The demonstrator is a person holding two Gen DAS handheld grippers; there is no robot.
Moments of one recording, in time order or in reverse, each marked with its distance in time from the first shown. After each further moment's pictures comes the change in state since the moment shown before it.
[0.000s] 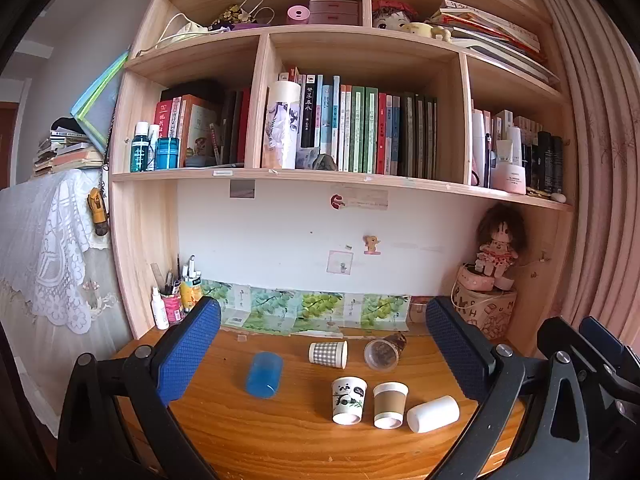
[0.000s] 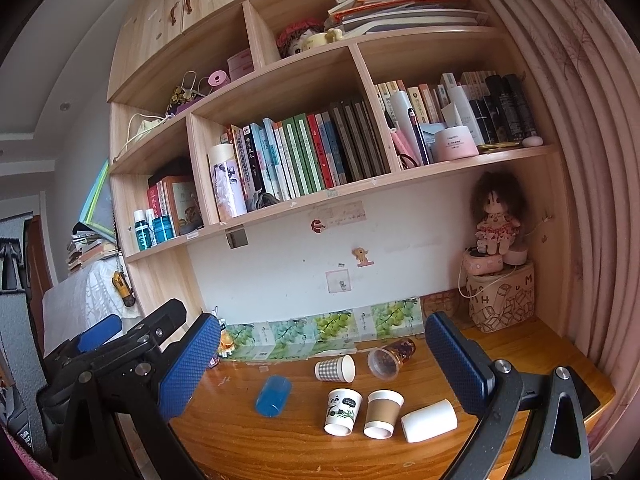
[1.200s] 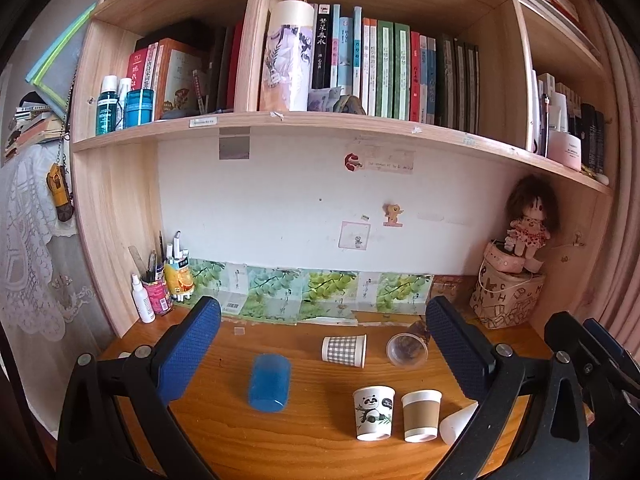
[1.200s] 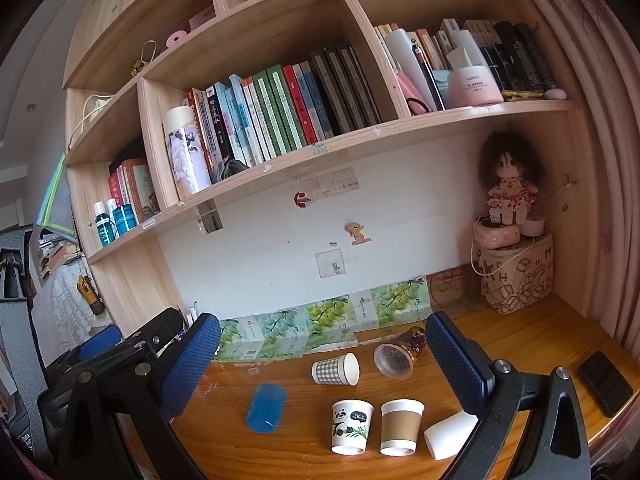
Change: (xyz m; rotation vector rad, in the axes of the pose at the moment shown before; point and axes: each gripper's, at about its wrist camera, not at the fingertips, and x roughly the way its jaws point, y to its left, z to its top) left arm 0.133 0.034 0.007 0.005 0.157 -0.013; right arm 0.120 0.006 -0.005 0.069 0.092 -0.061
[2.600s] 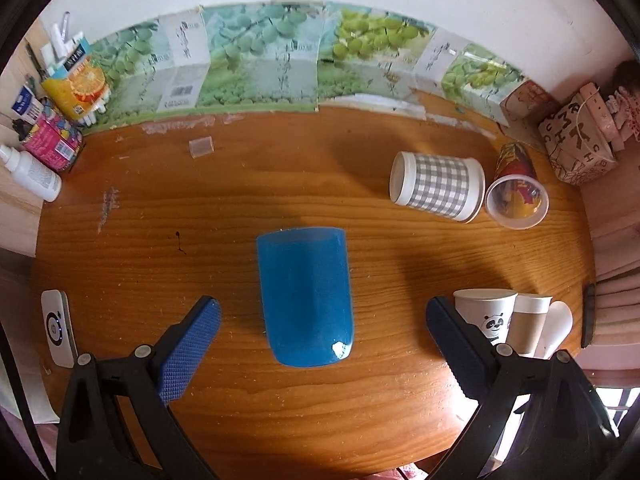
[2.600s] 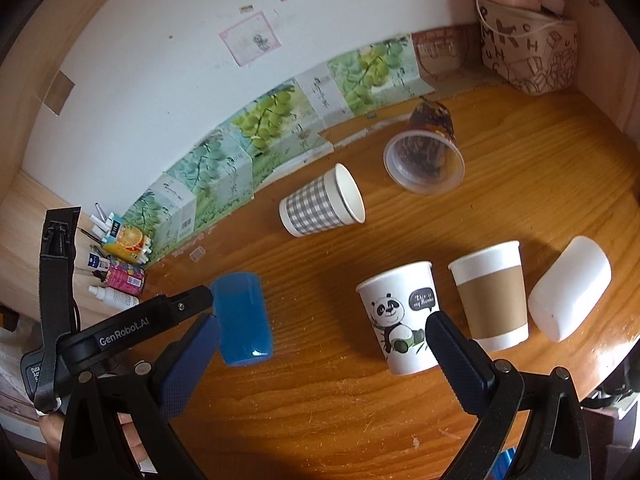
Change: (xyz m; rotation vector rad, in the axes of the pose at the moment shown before) left arm 0.299 0.090 -0.089 0.000 1.013 -0.128; right arm 0.234 0.024 -0.109 0.332 0.758 -0.262
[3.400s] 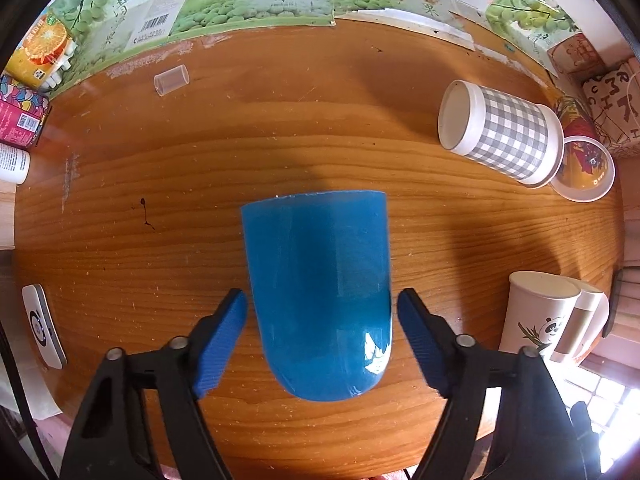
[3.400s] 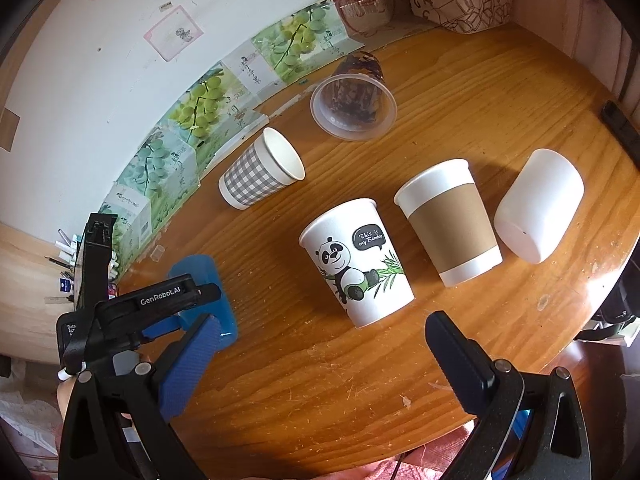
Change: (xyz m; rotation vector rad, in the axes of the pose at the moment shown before) left arm 0.070 0.006 0.009 -0.012 0.222 0.060; right arm 0.002 -0.026 -0.026 0.185 0.049 -0.097
